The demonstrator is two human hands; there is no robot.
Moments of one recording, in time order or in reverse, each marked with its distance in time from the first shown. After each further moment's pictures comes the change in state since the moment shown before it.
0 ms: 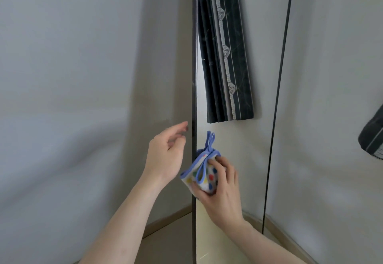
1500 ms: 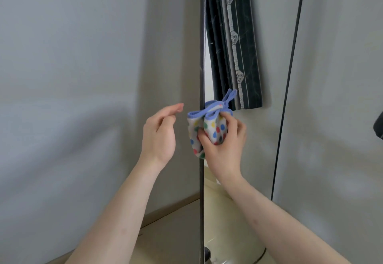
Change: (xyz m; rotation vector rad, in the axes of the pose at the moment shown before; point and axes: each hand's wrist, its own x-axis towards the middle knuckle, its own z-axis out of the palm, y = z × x) left_hand 0.004 -0.002 -0.022 -0.118 0.093 0.020; right_hand 0.065 -0.057 -0.005 0.239 0.162 0.256
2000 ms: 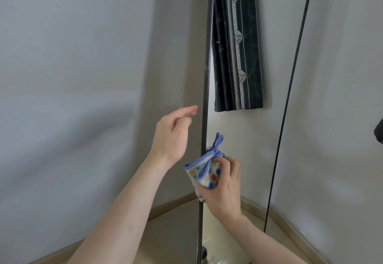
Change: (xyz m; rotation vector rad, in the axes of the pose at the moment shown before) left_hand -0.004 0.001 0.007 0.041 -0.147 -0.023; right_hand -0.077 0.072 -0.002 -0.260 -0.164 -0.131
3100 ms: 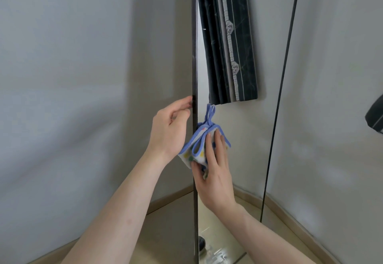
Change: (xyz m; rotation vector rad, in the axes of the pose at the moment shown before) left_hand -0.005 0.015 0.025 -0.044 0.036 0.012; right_hand 0.009 -0.009 -0.006 -0.008 -0.013 -0.187
